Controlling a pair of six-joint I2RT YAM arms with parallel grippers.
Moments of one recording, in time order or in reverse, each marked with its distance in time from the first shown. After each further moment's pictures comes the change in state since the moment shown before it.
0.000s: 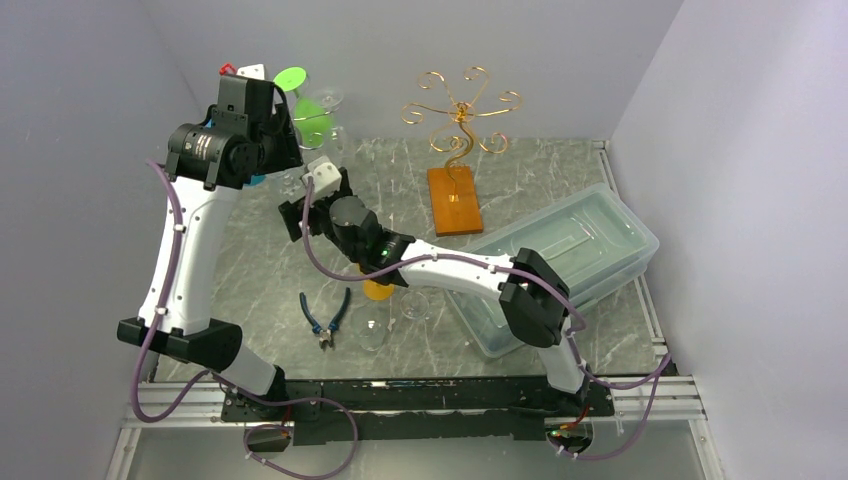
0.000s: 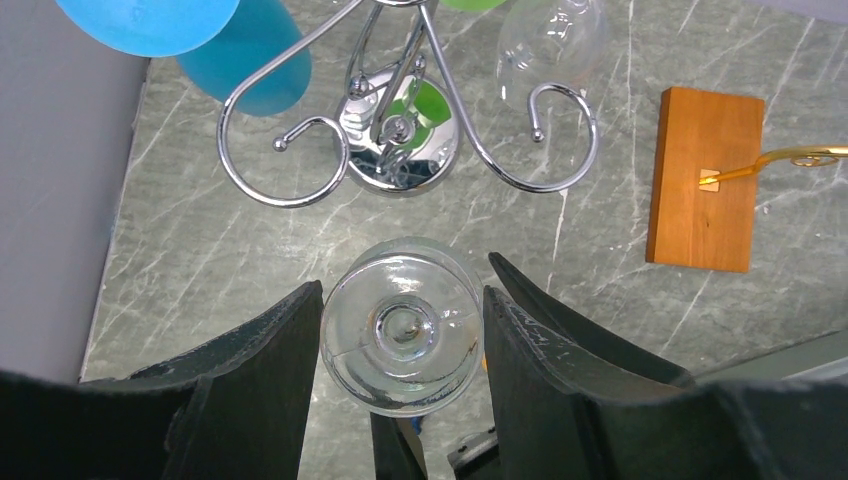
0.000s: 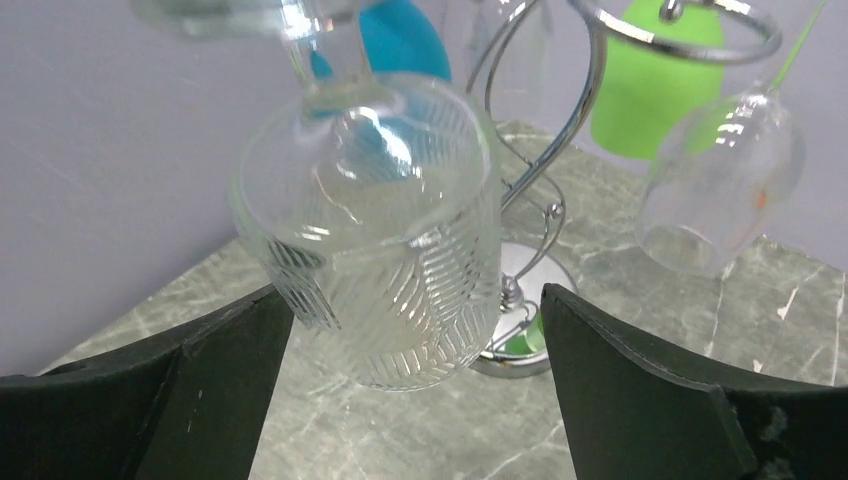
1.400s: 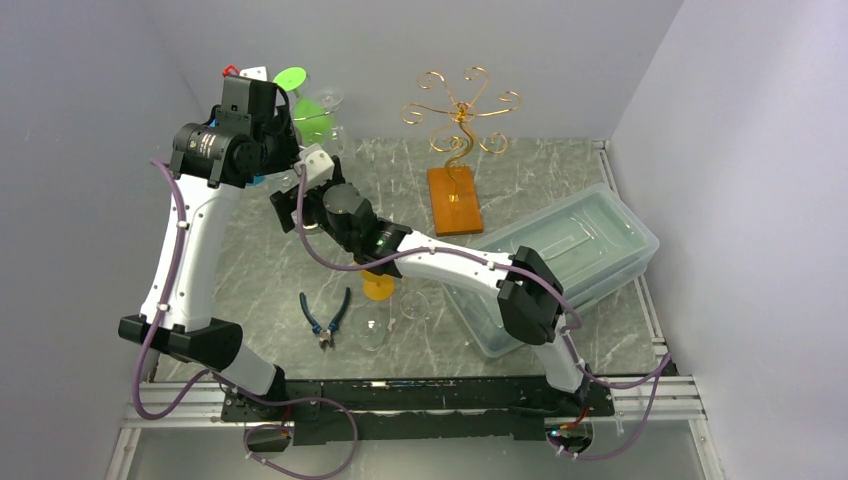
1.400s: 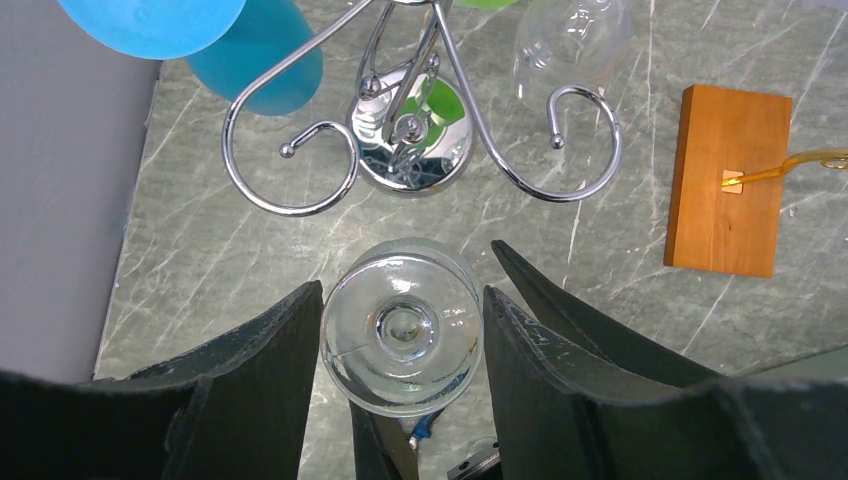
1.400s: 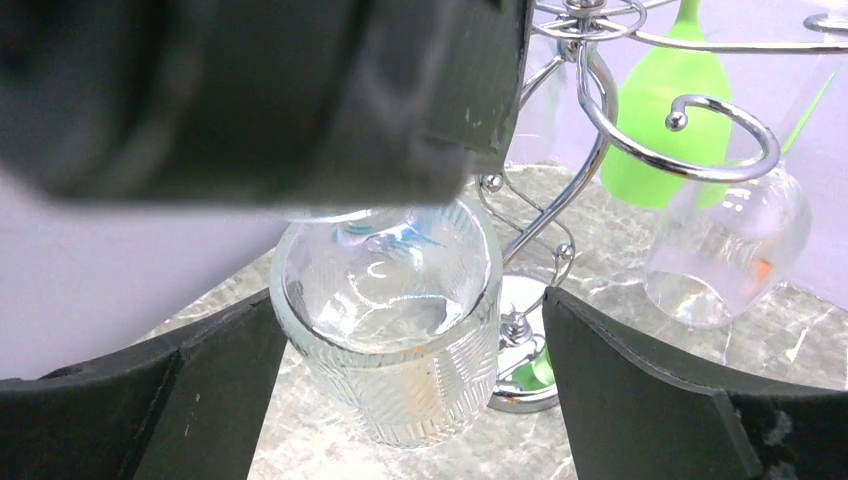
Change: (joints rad) left arm 0.001 0.002 -0.026 0.014 -0.013 0.012; right arm -0.014 0.045 0.127 -0.081 -0.041 -0.004
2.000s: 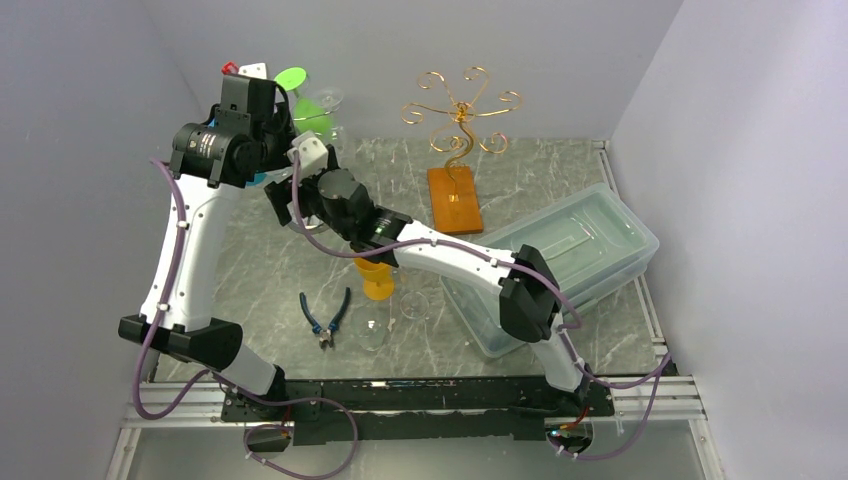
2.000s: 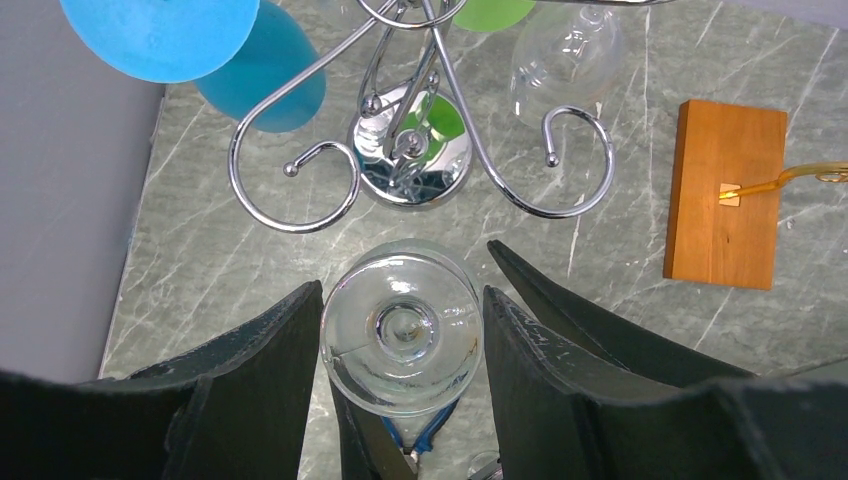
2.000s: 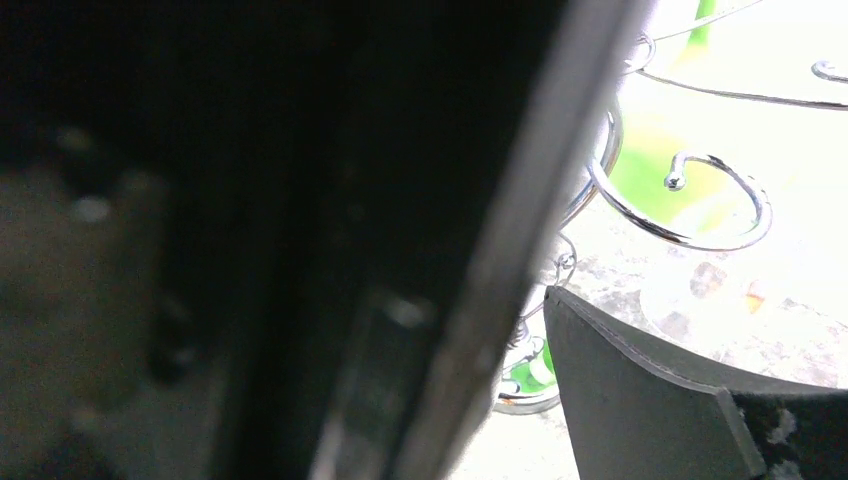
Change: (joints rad) left arm 0.000 0.001 0.000 0.028 -0.009 0.013; right arm -0.011 0.023 0.132 -0.153 -0.053 -0.004
